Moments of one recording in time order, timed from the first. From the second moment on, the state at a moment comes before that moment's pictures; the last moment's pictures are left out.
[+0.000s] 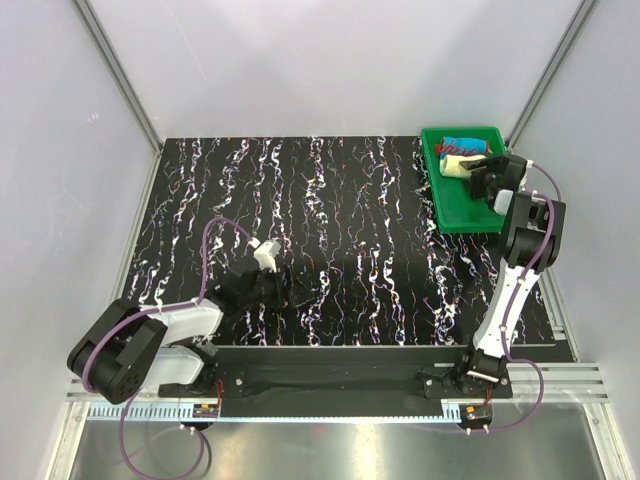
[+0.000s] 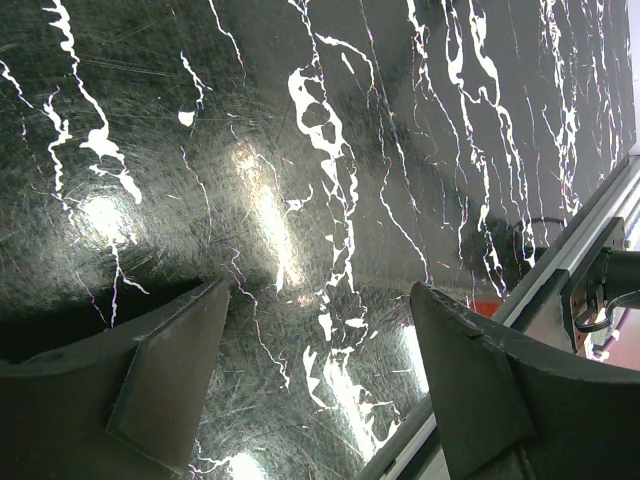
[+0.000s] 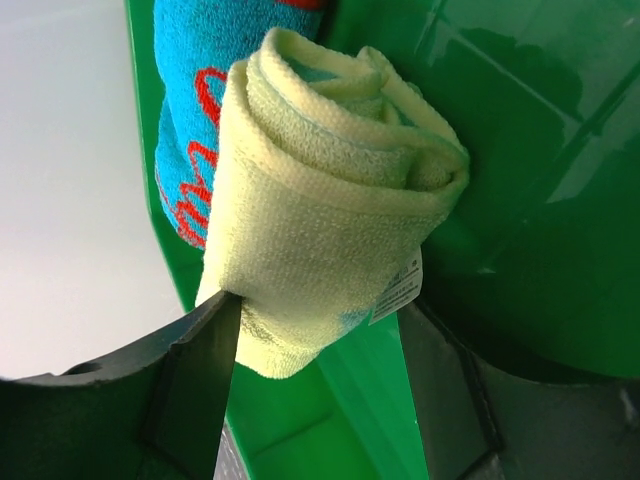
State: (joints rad) left arm -0.56 1.26 0.26 0.43 0.35 -0.64; right arm -0.28 2.31 1.52 0.29 -0.25 1.14
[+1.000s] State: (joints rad) left arm -0.56 1.27 0.26 0.43 0.35 -0.64; right arm -0.28 2.31 1.64 0.18 -0.52 1.21
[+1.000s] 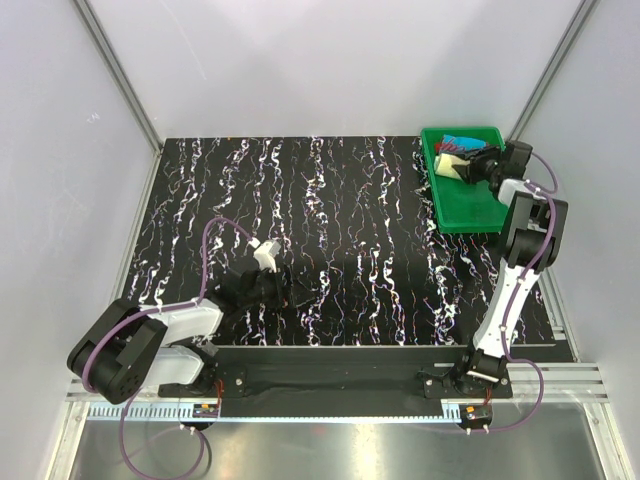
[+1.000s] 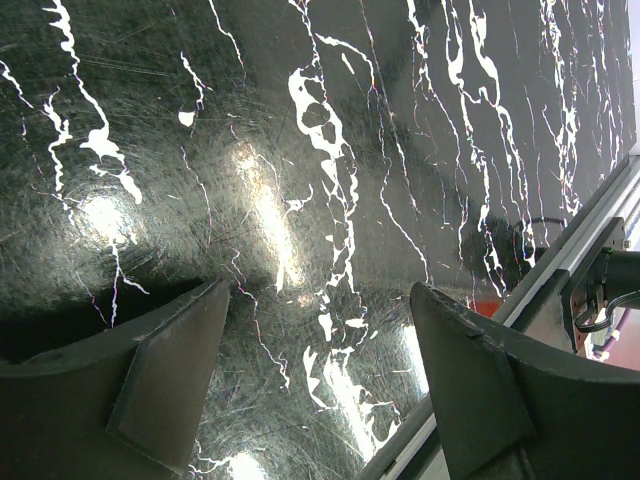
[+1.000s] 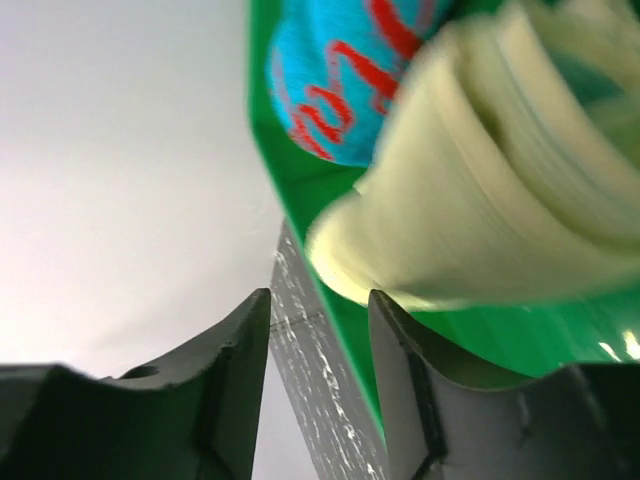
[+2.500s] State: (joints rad) left arm -0.56 1.31 0.28 0.44 0.35 -0.63; right arm -0.24 2.44 1.77 0.23 -0.46 1.02
